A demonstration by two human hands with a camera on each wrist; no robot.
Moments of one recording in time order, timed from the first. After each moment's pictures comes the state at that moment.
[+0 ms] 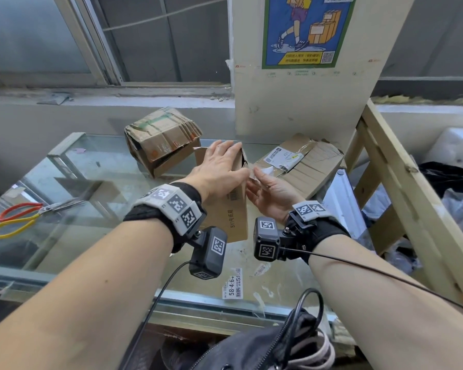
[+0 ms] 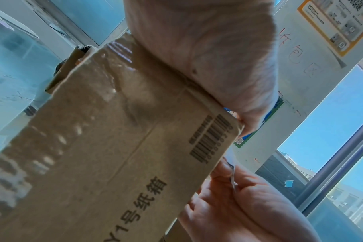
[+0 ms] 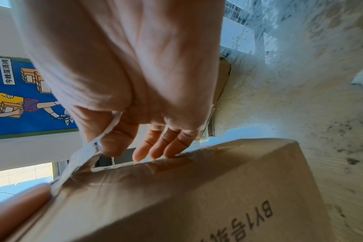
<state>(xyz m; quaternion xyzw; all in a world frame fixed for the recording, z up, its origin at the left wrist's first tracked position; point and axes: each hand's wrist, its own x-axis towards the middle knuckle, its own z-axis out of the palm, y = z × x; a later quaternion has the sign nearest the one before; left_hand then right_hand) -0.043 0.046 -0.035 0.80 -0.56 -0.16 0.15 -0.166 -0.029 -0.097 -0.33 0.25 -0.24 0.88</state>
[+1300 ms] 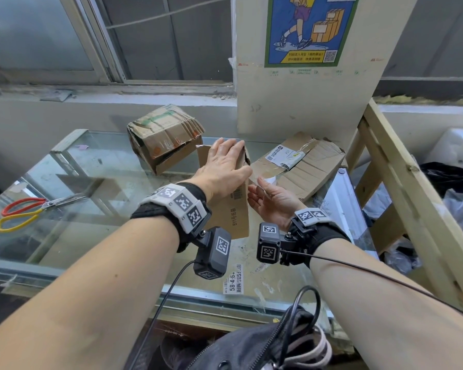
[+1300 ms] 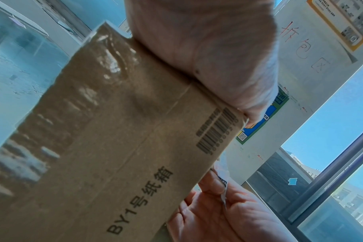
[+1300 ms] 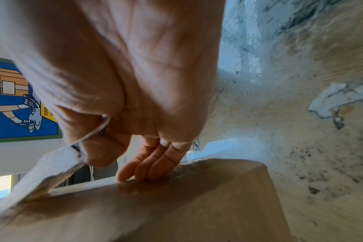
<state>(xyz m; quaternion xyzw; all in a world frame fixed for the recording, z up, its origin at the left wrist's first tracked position) -0.051 0.050 -0.038 0.80 -0.55 -0.17 0.18 -0.174 -0.027 -0.123 -0.30 0.27 -0.21 0.89</state>
